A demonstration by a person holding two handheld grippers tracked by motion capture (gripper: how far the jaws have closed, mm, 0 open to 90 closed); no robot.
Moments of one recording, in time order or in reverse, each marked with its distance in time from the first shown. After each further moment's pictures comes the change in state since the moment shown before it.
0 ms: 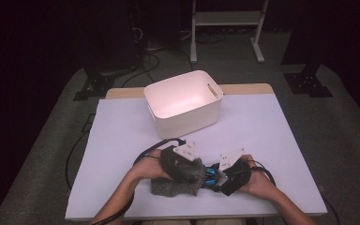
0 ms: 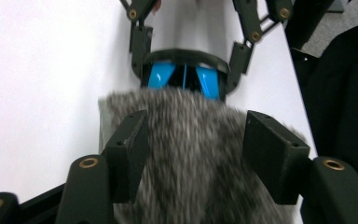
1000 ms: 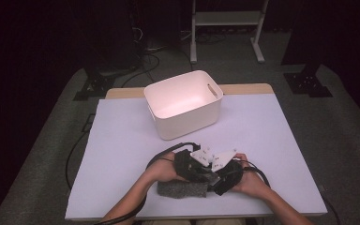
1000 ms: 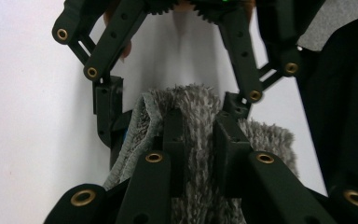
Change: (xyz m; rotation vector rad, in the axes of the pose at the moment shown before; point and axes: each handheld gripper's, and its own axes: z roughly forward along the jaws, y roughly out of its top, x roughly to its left) left arm -0.003 0.020 0.027 0.045 -0.044 0.026; right arm 0.003 0.014 0.017 -0.029 -0.004 -0.037
